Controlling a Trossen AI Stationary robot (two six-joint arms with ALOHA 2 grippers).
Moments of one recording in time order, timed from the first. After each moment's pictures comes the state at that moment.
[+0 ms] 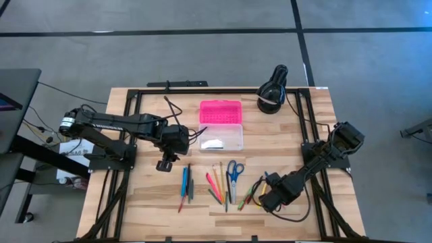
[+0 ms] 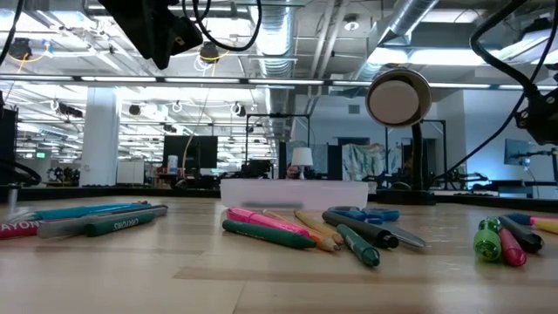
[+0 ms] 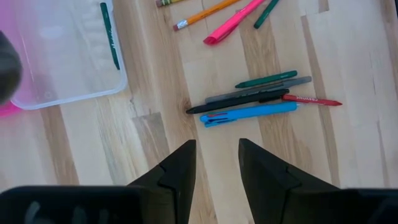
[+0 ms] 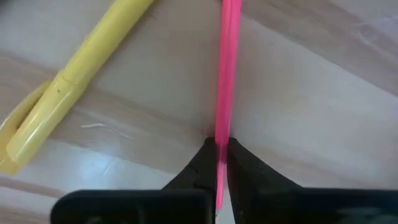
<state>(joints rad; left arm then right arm) -0.08 1.38 1.27 -1.10 0.10 0.11 0.73 1.74 0.94 -0.78 -0.22 1.81</state>
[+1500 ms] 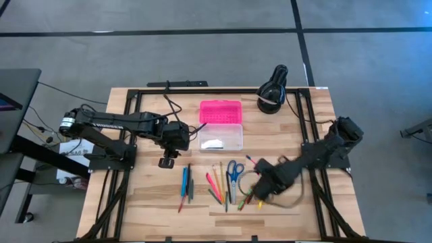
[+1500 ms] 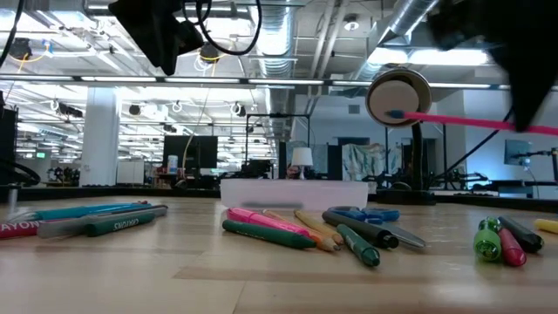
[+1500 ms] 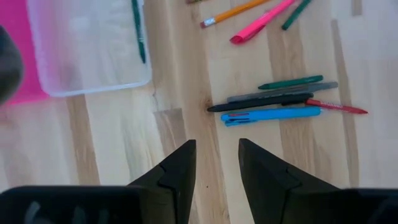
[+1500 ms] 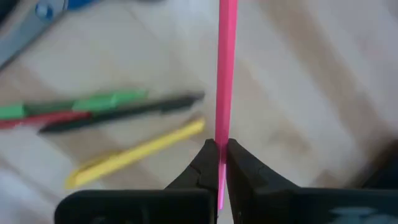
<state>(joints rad) -0.05 1.38 1.27 -1.10 0.04 0.07 0.51 1.69 1.26 -1.23 0.16 1.18</state>
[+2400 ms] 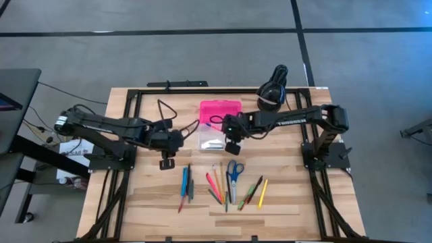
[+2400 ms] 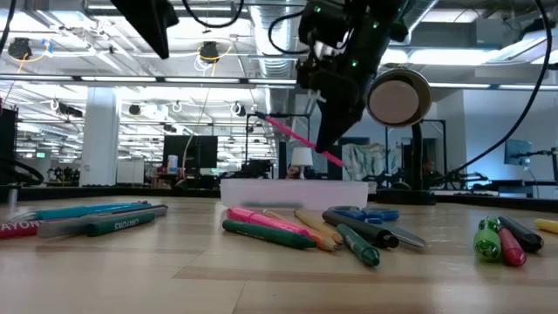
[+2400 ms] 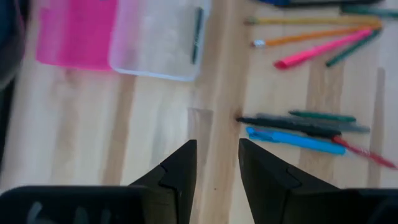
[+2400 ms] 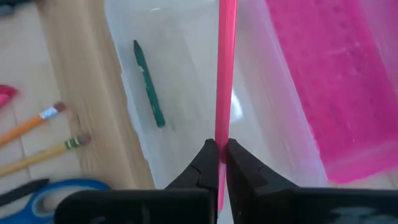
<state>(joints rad) -0.19 1.30 1.27 -1.12 -0.26 -0.27 -0.10 1.77 1.26 -0.60 0.10 0.11</state>
